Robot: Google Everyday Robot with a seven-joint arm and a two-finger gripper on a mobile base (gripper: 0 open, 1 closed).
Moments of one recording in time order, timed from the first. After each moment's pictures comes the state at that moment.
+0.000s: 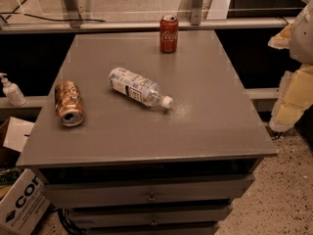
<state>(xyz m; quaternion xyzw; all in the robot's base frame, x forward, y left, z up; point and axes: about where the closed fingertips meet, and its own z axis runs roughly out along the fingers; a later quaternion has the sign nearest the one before) 0.438 -0.217 0.976 -0.60 0.78 -0.03 0.16</state>
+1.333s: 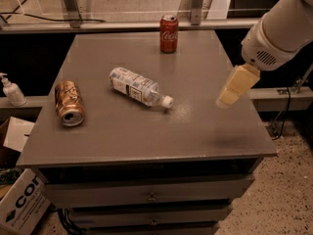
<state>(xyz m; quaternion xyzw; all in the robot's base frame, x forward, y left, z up) 0.540 -0.183 0.925 -0.52 0.82 -0.03 0.25</state>
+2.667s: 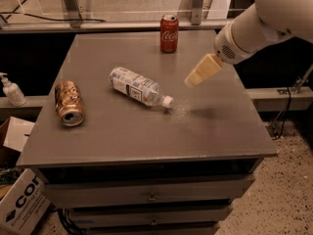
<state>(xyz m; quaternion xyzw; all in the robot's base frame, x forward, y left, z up) 0.627 -0.148 0.905 -0.43 0.83 0.01 0.34</state>
